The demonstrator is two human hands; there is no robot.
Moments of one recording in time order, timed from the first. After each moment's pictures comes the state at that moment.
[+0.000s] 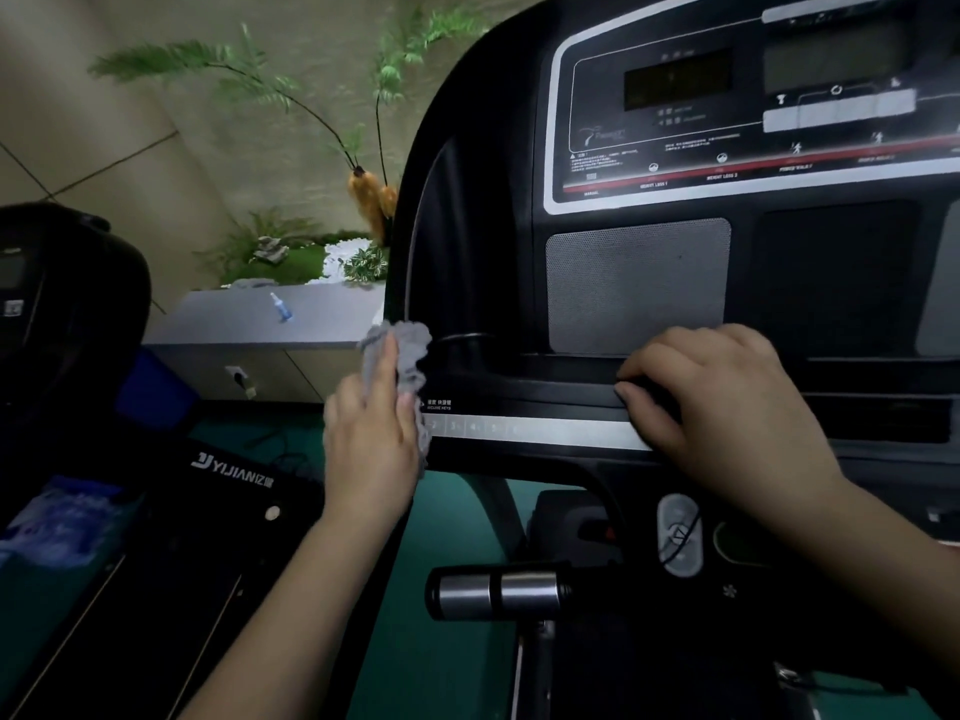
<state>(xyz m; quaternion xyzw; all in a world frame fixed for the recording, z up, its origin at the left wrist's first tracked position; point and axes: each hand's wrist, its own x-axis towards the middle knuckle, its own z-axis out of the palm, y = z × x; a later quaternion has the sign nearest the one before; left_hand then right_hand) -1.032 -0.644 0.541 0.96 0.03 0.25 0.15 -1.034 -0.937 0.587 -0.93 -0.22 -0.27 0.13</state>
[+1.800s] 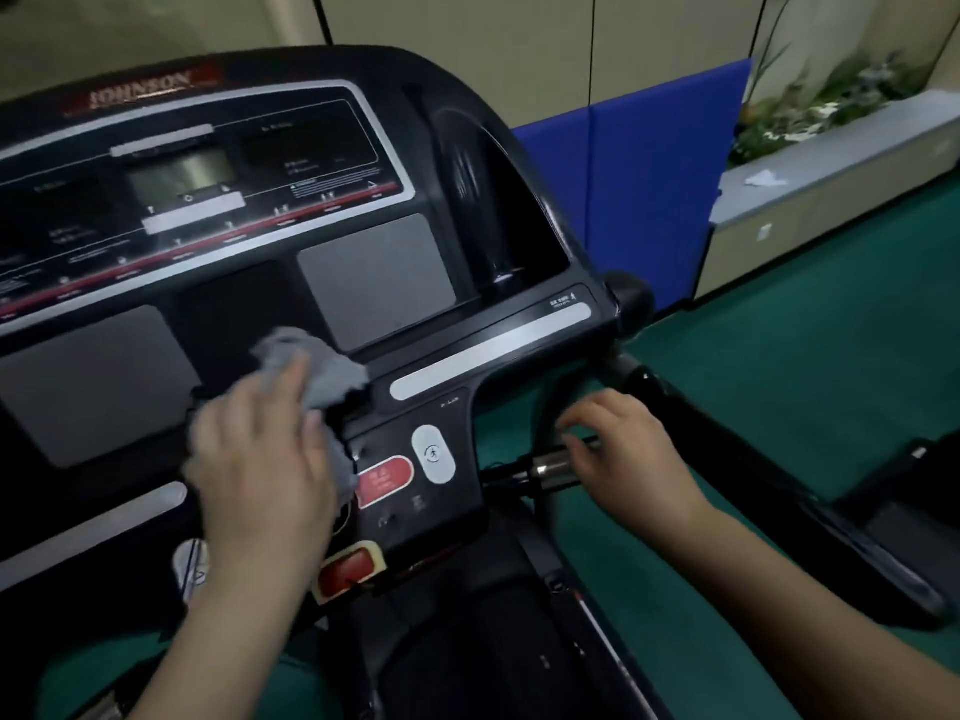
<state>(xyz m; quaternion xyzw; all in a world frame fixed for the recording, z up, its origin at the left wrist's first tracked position) -1.109 -0.942 0.587 0.91 -0.22 0.31 0.19 -1.219 -1.196 0.518 -0.93 0.13 -0.27 0.23</state>
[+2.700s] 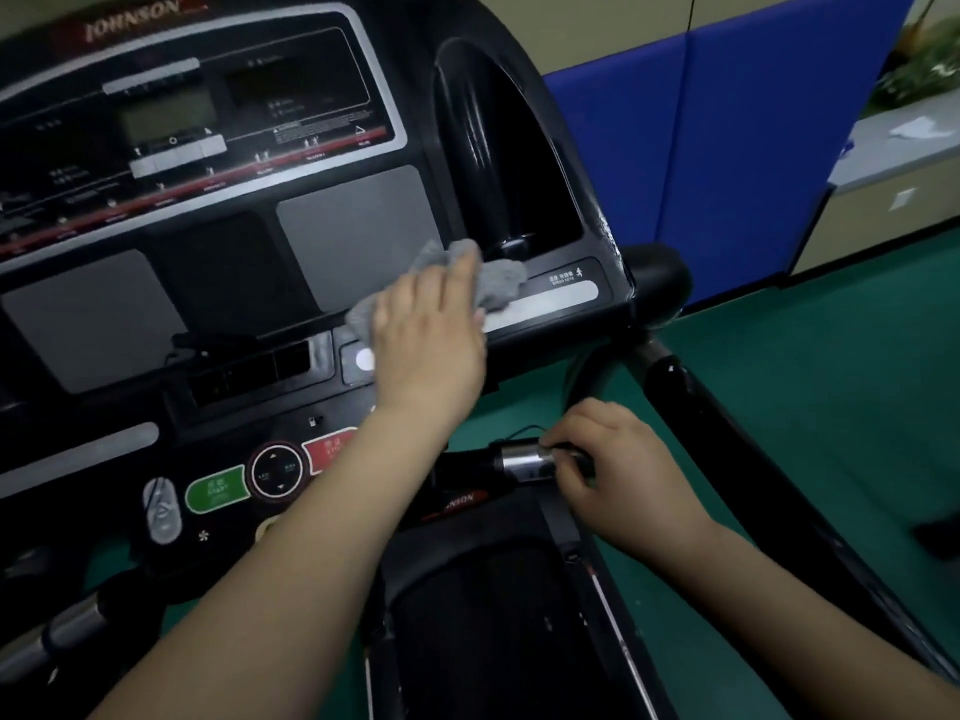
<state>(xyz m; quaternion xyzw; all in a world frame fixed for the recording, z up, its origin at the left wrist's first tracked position) -1.087 -1.099 0.574 0.94 -0.24 0.23 0.09 -1.222 -1.234 0.502 -0.93 0.00 -0.21 0.30</state>
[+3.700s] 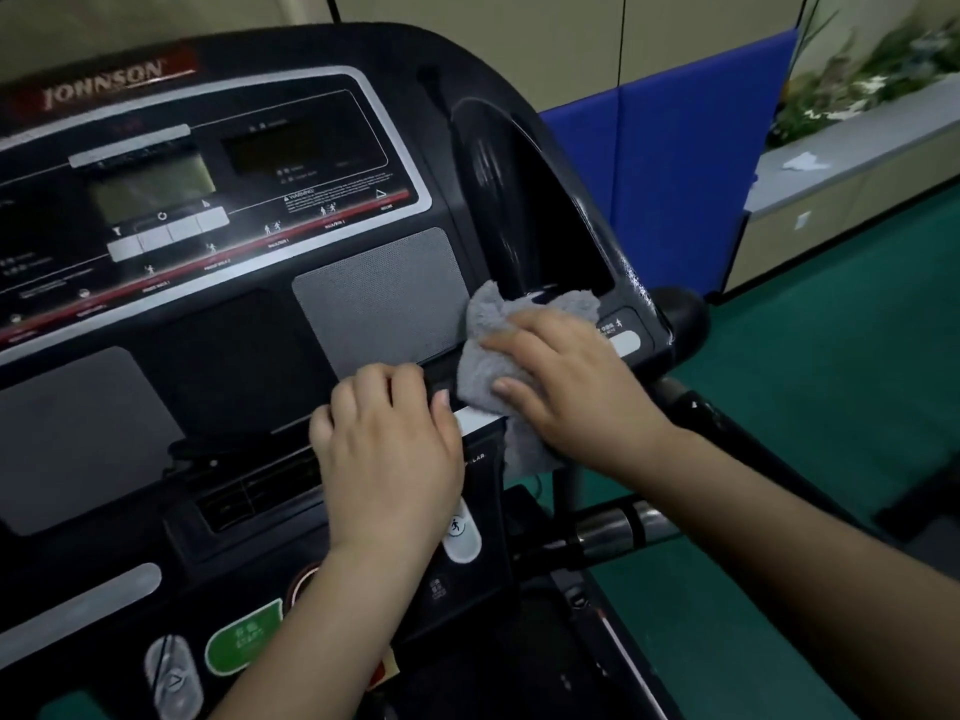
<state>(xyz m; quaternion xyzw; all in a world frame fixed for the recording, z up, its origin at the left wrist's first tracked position) -1.068 -1.030 0.577 0.94 -0.21 0.24 0.08 -1.102 -1.210 0.564 -0.94 -0.05 -0.29 0.16</state>
